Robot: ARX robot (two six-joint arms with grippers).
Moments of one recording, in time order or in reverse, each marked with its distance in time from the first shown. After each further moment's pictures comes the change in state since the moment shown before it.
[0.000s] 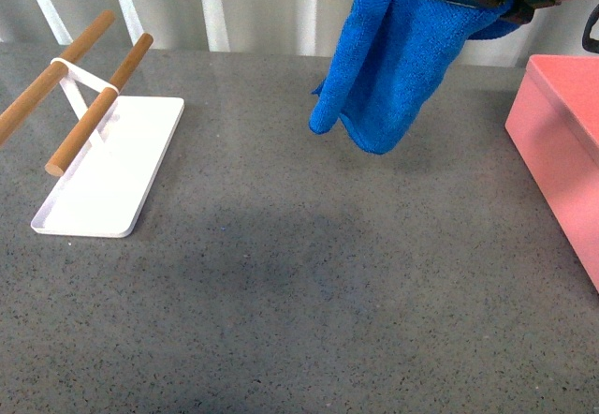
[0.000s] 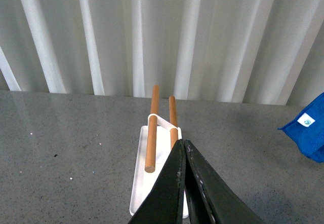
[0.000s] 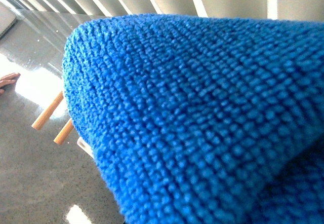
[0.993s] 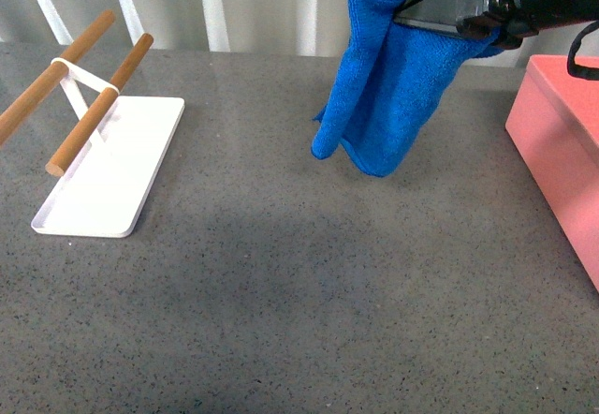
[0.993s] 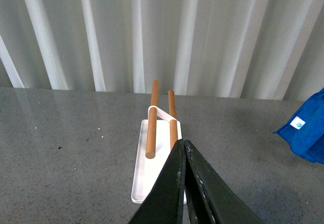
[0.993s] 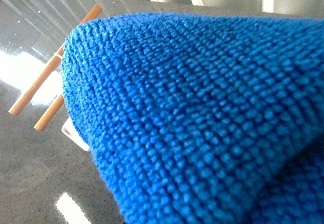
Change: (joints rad) left arm 0.000 -0.337 0.000 -0.343 0.000 0.000; right arm 0.019 0.032 0.004 -0.051 0.053 -0.056
